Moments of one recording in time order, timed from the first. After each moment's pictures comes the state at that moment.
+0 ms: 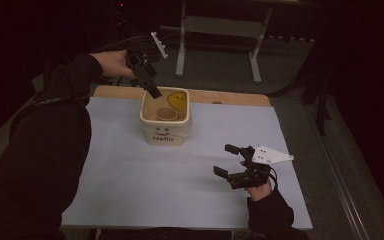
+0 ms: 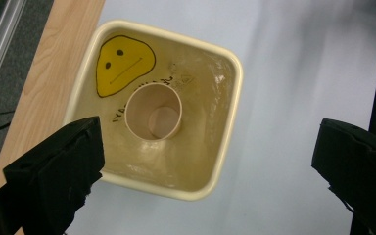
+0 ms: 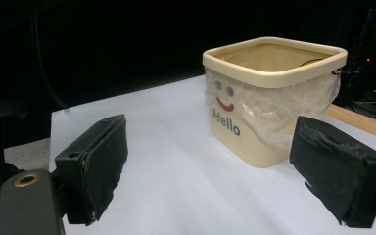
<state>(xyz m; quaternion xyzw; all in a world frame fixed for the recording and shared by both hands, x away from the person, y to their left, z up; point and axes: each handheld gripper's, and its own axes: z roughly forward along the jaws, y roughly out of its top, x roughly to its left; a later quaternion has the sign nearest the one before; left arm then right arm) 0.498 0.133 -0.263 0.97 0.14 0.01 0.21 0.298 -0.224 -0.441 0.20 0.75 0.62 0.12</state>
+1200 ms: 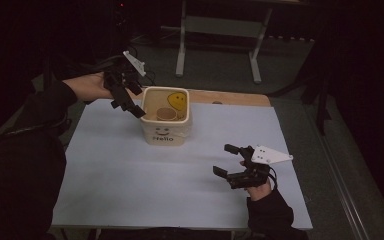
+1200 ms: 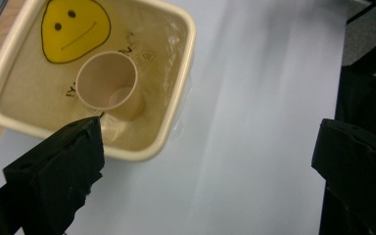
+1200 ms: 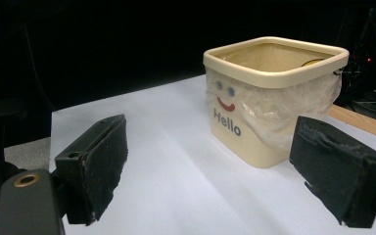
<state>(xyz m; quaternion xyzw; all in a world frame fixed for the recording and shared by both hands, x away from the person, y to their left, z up) 0.443 0.178 -0.292 0.95 0.15 -0.01 0.26 0.298 -0.223 -0.441 0.20 0.75 0.62 0.12</state>
